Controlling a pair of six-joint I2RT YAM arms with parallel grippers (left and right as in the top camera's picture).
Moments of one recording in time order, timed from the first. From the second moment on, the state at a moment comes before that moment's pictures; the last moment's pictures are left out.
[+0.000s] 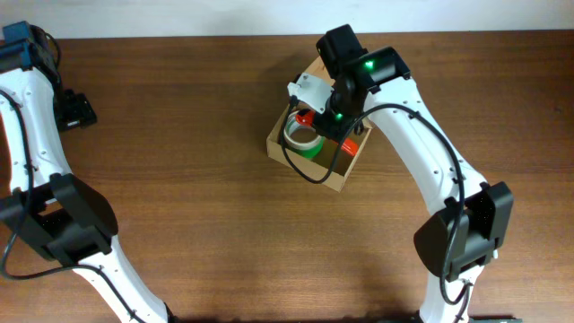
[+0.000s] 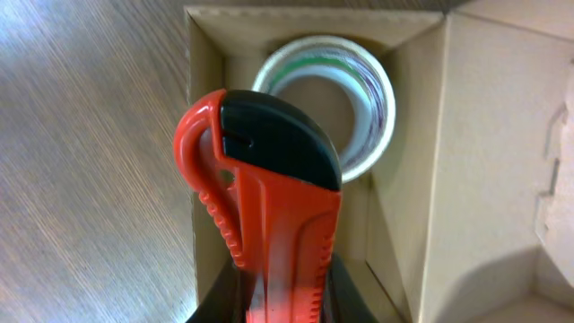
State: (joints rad) left arm 0.38 2.19 2.22 -1.43 -0.36 -0.12; right arm 0.41 2.02 1.98 -1.26 -0.15 -0.64
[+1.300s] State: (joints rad) left arm 0.38 2.19 2.22 -1.43 -0.36 -0.12; right arm 0.46 2.22 1.98 -1.29 -0.21 -0.65
